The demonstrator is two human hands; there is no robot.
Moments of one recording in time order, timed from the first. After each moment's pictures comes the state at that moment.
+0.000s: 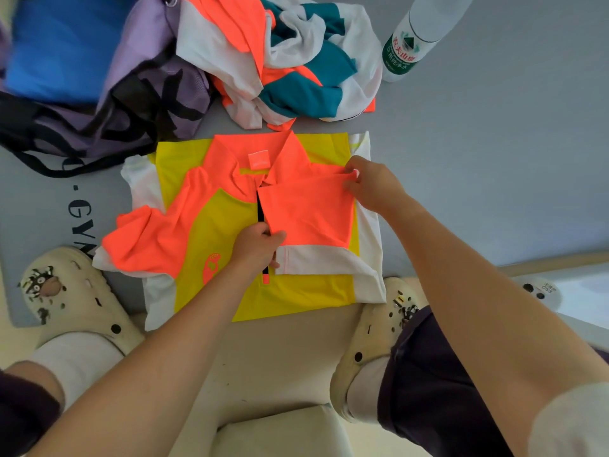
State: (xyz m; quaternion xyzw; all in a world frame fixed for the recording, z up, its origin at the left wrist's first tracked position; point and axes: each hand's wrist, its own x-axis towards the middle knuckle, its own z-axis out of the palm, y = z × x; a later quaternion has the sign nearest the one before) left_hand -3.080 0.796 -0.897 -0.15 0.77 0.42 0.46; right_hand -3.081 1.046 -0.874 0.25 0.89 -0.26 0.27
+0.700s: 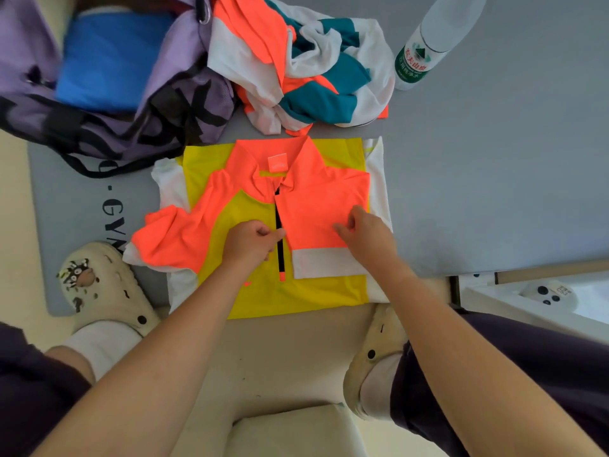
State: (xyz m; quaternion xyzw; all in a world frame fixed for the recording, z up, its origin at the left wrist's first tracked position) left_hand -3.094 0.760 -0.879 -0.07 0.85 0.35 0.38; right_hand -3.013 0.973 -0.866 0.29 0.89 -0.27 0.21
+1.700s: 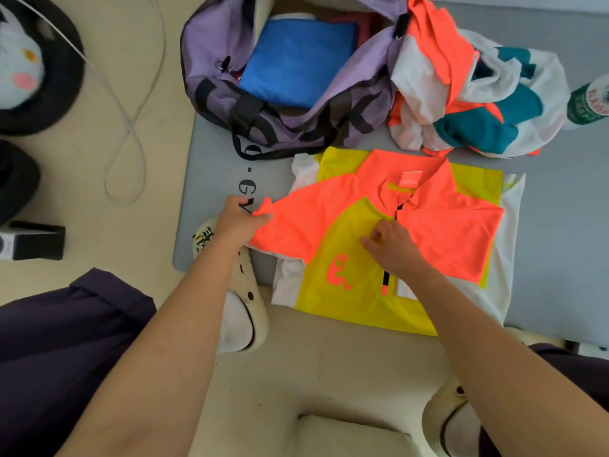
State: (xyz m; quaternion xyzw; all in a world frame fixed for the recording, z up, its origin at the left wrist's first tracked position) left_hand -3.174 0.554 -0.871 -0.27 0.83 0.38 0.30; right_hand -3.082 0.841 -0.884 0.14 0.89 -0.34 0.28
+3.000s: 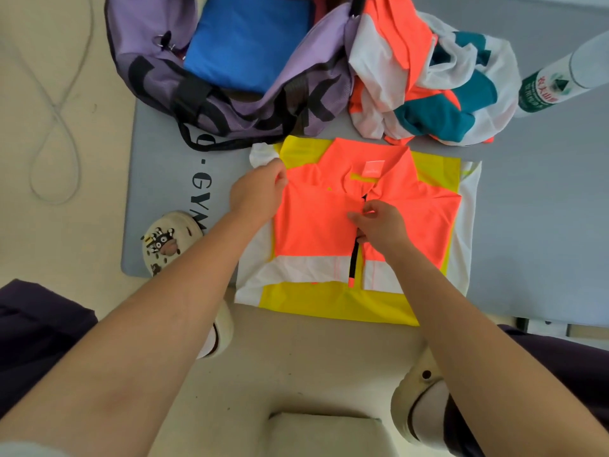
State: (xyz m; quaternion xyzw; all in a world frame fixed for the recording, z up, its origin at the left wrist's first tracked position) left_hand -3.196 0.657 -0.878 0.08 0.95 0.20 0.23; right_hand -3.097 0.872 -0.891 0.36 0.75 -0.50 0.23
